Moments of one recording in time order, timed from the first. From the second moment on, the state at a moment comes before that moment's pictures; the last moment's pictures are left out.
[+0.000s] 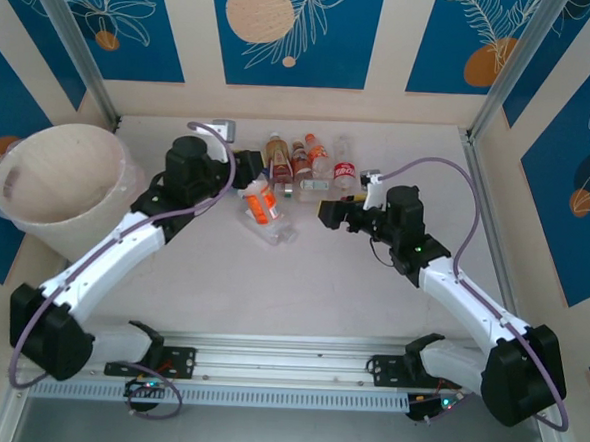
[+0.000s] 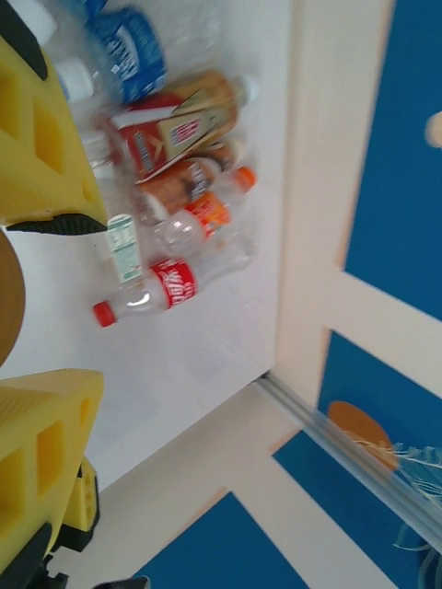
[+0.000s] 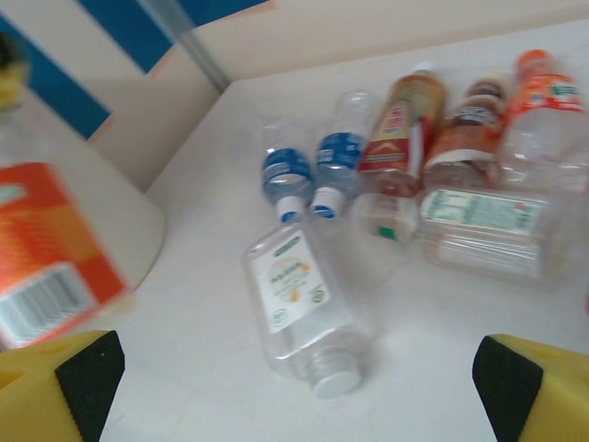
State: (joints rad) left arm -0.48 1.23 1.09 -0.11 0.15 -0.45; right arm 0.42 1.10 0.70 0.05 -0.33 0.43
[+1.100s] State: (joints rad) left arm -0.12 1.16 1.60 -0.48 -0.64 0.03; right arm 0.38 1.06 0.64 0.12 -0.20 0.51
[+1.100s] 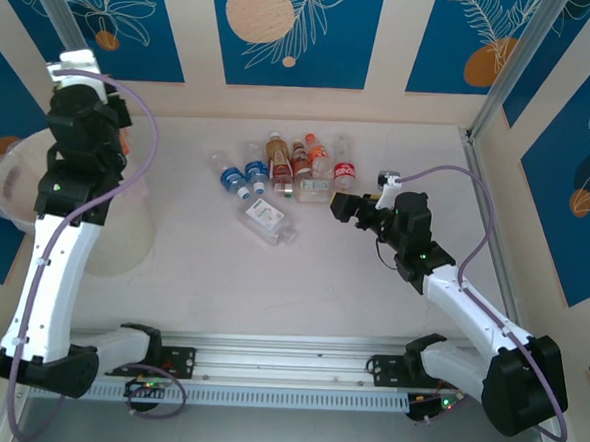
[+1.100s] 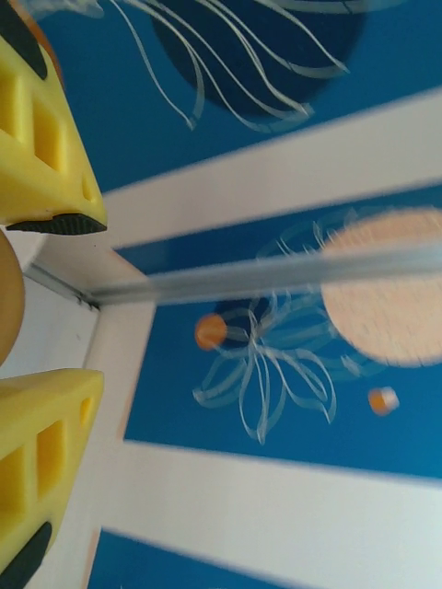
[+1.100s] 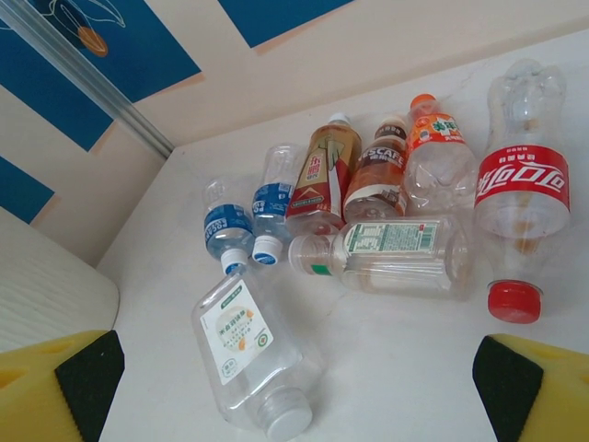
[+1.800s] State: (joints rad) left arm 0.36 1.36 1.57 -0.84 -0.74 -0.18; right arm 0.38 1.22 0.78 0.08 -0.28 0.48
